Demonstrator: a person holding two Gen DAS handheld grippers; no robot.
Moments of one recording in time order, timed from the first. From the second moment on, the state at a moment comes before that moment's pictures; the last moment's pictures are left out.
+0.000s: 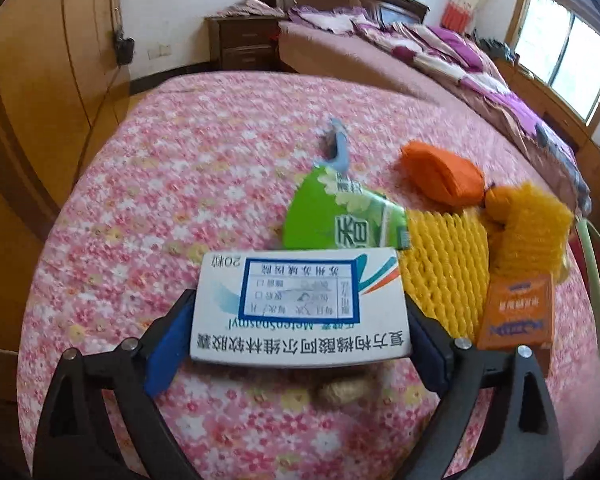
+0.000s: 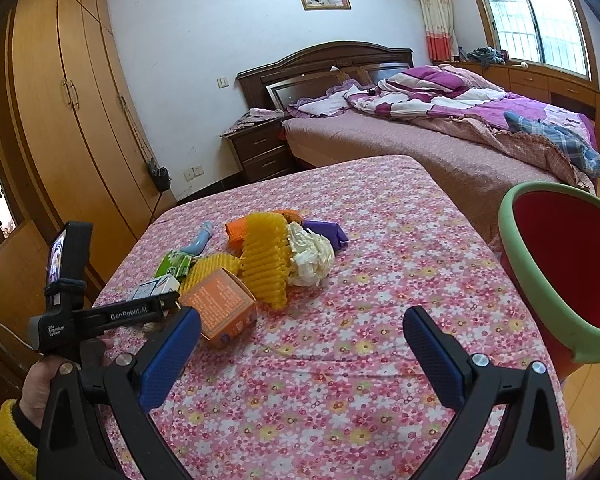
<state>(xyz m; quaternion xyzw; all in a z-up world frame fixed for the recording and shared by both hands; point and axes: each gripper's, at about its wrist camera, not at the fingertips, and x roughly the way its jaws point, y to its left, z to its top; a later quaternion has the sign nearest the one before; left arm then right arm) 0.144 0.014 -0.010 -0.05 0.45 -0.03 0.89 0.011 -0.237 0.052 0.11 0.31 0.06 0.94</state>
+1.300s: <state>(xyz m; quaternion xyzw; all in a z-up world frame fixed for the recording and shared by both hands) 0.101 0.042 0.038 -0.03 0.38 -0.10 0.92 0.055 -0.171 0.042 0.09 0.38 0.06 0.92</state>
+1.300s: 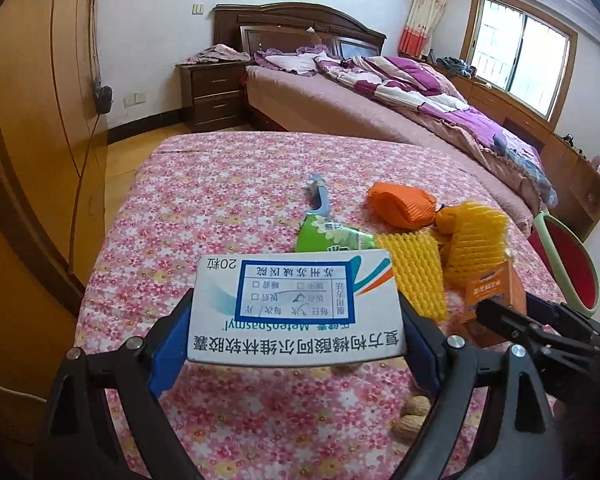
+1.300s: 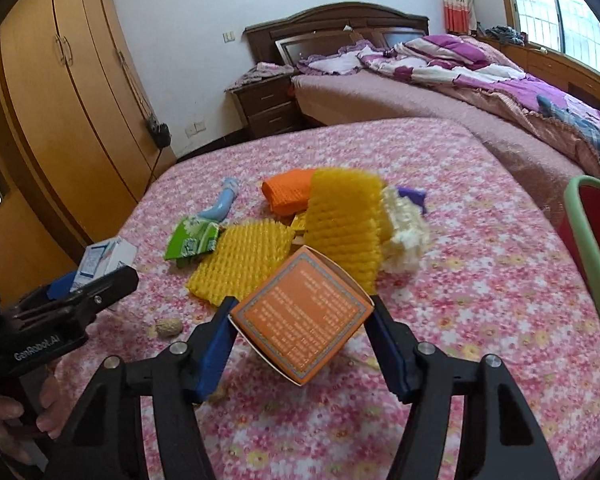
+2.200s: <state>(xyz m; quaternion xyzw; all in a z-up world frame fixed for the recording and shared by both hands) 0.089 -0.072 0.107 -0.03 0.36 -0.20 0.91 -0.010 -0.301 0.124 0.12 0.29 -0.01 0.95</state>
